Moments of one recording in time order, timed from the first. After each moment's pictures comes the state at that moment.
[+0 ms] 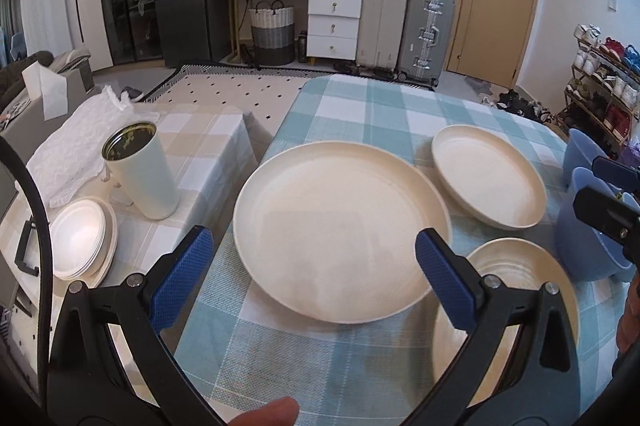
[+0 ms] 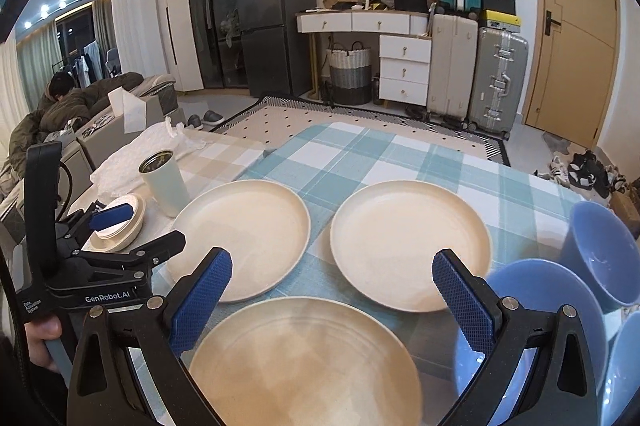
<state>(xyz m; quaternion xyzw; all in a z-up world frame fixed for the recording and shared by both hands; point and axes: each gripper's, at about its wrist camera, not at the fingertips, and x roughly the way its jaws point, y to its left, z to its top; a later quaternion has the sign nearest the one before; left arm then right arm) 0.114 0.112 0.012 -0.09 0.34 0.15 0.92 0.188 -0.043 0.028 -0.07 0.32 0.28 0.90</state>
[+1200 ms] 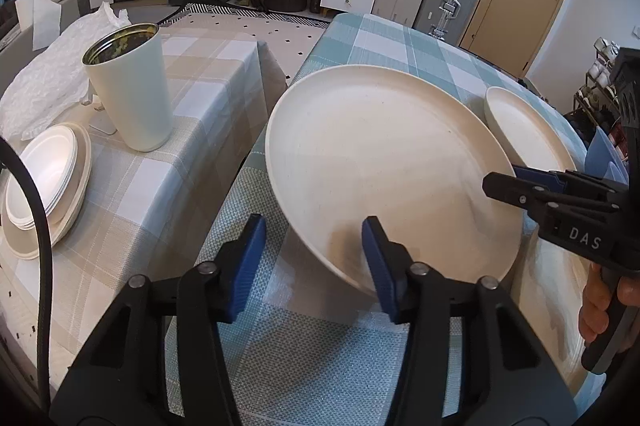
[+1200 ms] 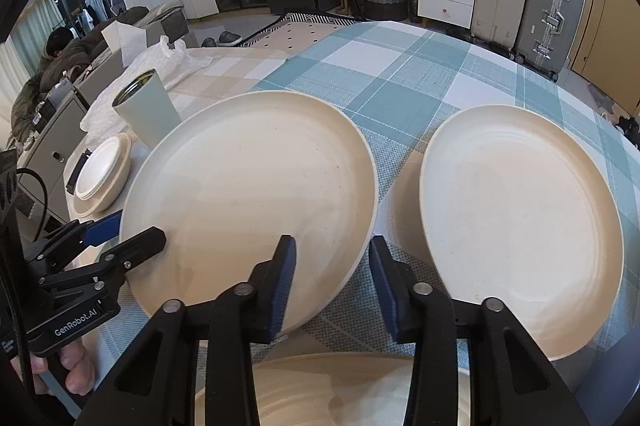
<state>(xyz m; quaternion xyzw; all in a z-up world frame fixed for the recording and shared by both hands) 0.133 0.164 -0.070 -0.16 0.41 0.14 0.89 0.274 0.061 -0.078 -0.11 0.46 0.31 0.83</state>
